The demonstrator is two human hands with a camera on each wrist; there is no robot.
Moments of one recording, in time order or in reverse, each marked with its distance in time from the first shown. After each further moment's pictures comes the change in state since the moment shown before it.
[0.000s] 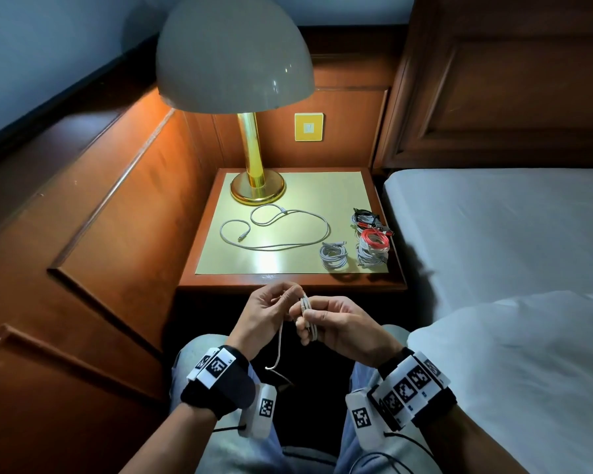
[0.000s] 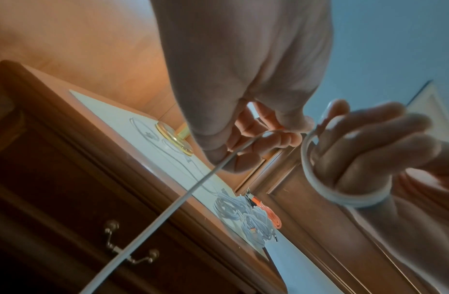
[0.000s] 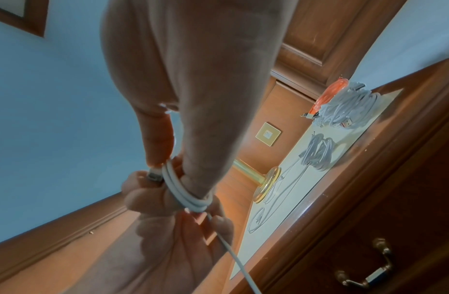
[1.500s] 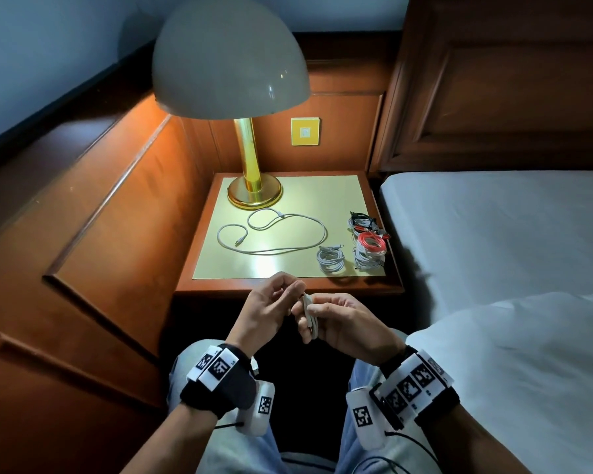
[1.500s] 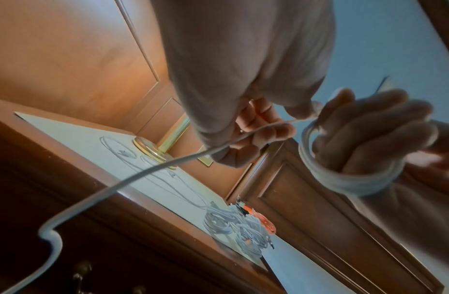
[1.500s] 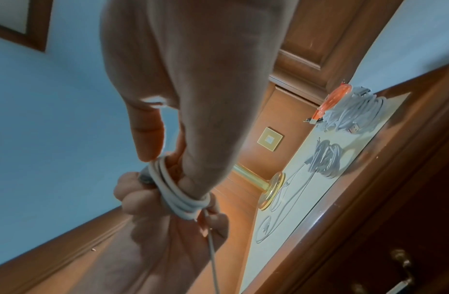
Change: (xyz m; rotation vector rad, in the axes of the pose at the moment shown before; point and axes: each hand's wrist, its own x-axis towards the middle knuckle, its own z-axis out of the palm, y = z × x) left_hand 0.006 0.018 0.006 0.031 -0.062 0.056; right_hand -0.003 -0.017 0.003 0.009 -0.025 -0.009
